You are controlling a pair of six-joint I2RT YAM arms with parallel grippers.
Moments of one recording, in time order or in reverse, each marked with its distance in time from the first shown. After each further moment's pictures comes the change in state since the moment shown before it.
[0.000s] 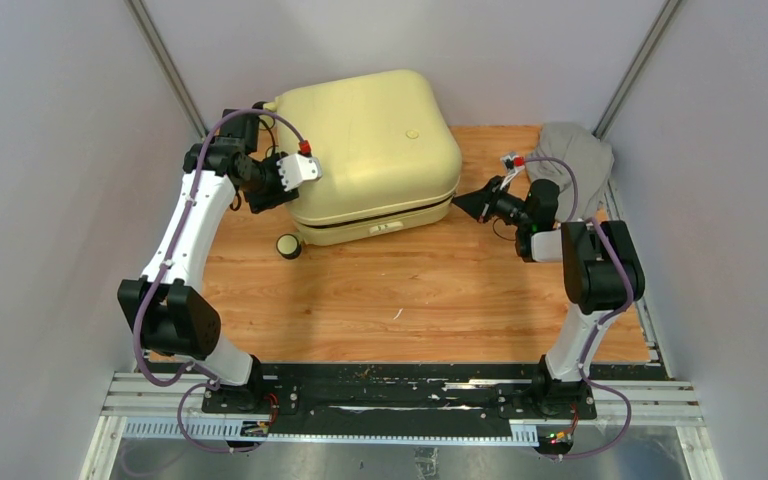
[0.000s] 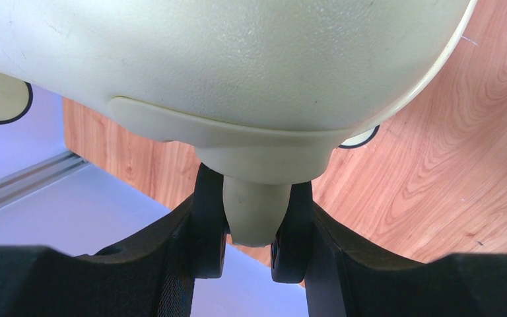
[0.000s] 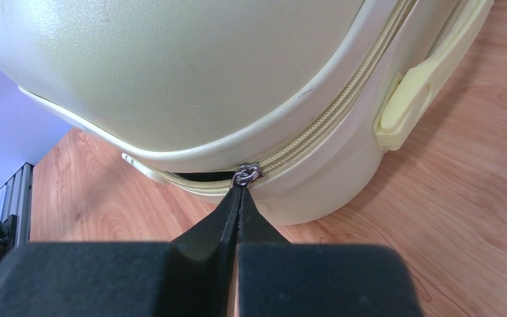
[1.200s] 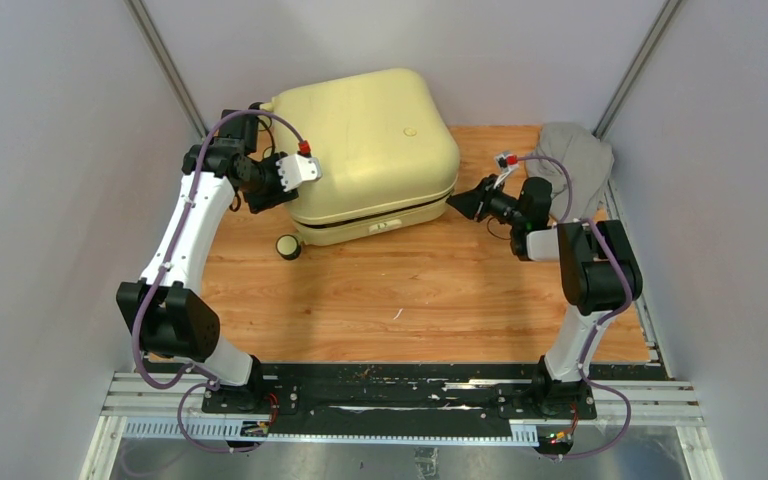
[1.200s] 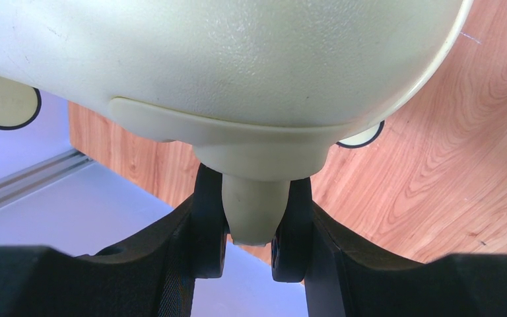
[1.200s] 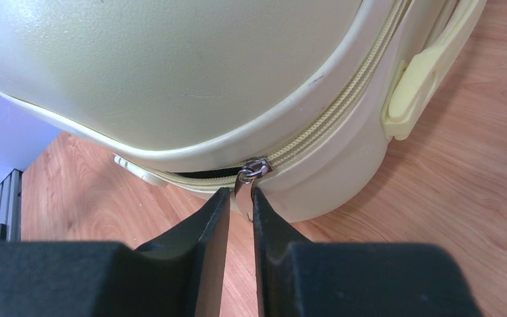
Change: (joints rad) left arm -0.001 -0.013 -0.009 0.007 0.001 0.003; right arm 0.039 -0.007 0.011 -0.053 0.068 -0.020
